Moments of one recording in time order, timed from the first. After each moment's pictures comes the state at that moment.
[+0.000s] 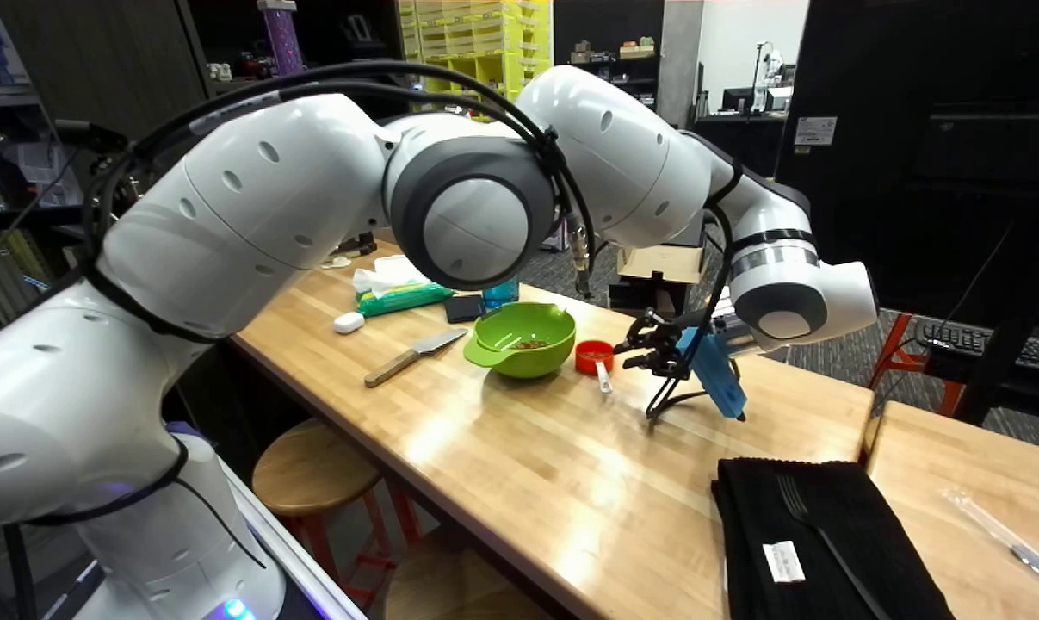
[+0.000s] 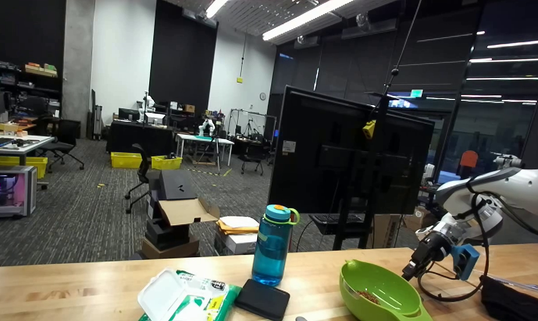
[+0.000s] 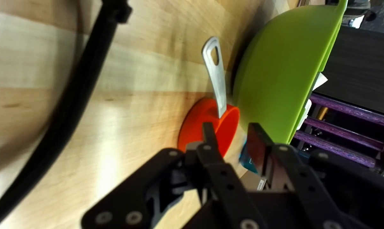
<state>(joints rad) -0.71 0.93 0.09 -1.20 0.65 1.45 -1.06</state>
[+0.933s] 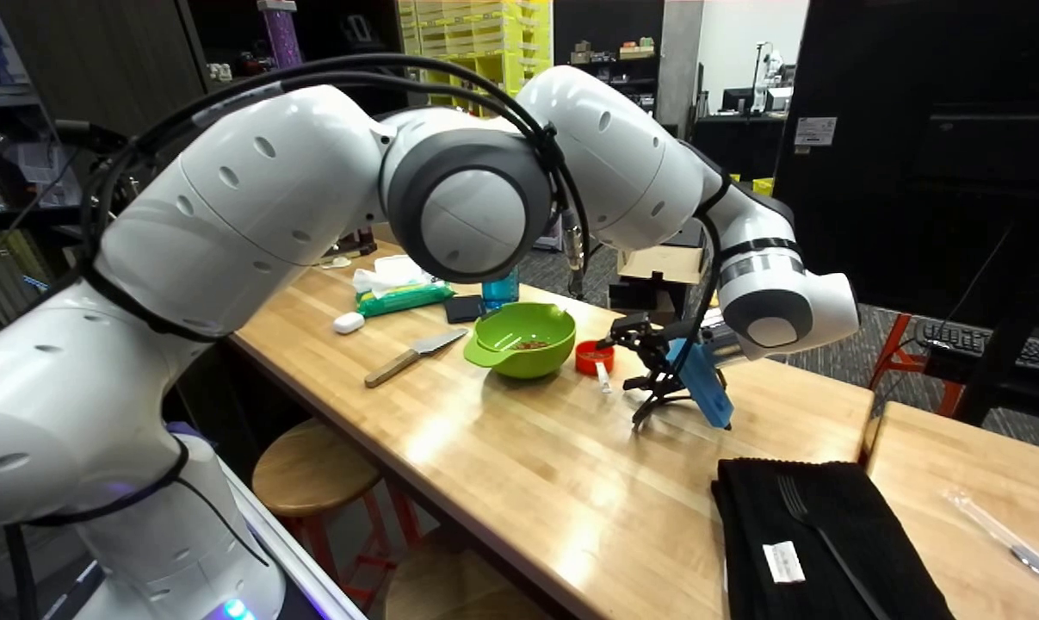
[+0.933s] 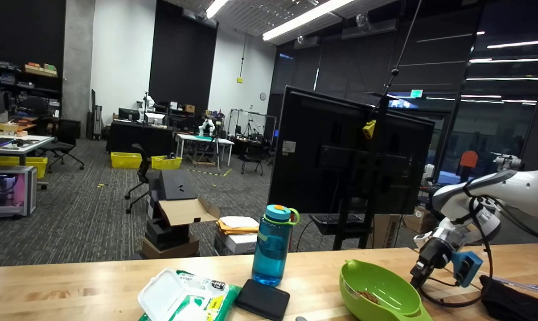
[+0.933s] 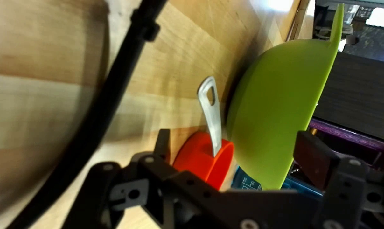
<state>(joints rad) -0.69 0.91 0.09 -1.25 0.61 1.42 -1.11</state>
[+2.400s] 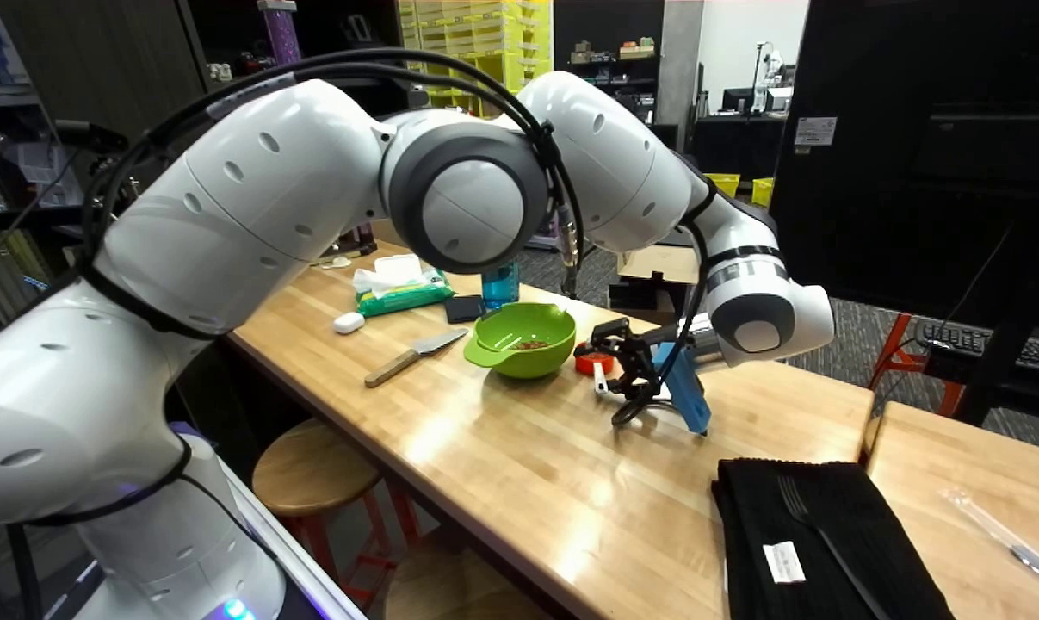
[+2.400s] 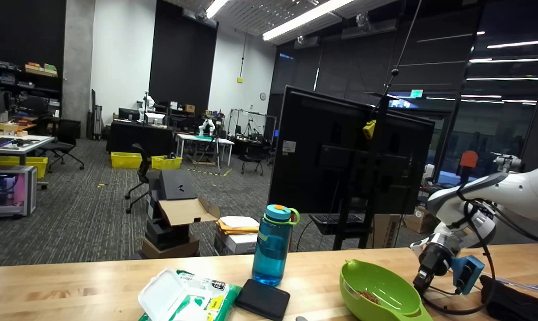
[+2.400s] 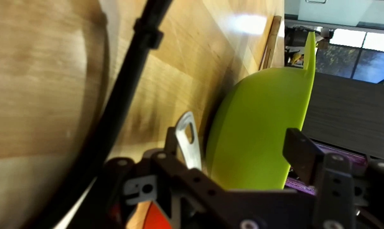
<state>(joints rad) -0.64 0.91 0.04 -1.29 0.61 1.33 -1.13</state>
